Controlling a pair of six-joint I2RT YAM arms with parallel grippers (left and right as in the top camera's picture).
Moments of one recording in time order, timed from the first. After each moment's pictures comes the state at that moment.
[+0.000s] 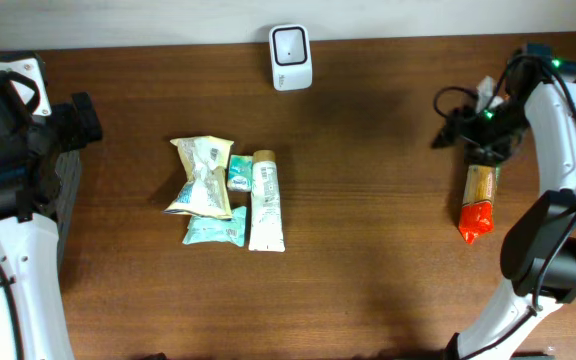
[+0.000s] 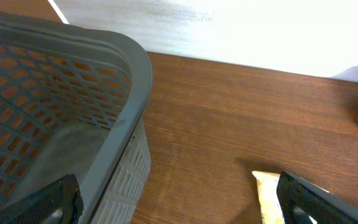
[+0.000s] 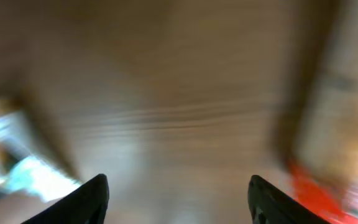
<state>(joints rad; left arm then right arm) 0.28 1.37 1.47 -0.70 -0.03 0.06 -0.21 2.02 1.83 -1.34 -0.43 0.08</state>
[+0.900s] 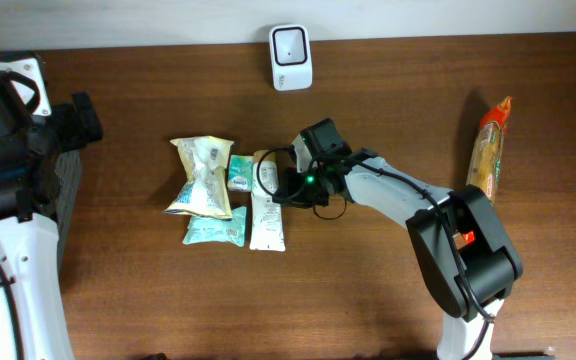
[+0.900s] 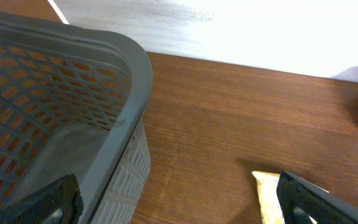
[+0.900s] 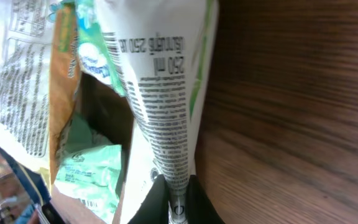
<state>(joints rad) 0.28 1.37 1.47 -0.70 -0.03 0.06 0.49 2.01 1.25 -0.36 -0.57 0.56</state>
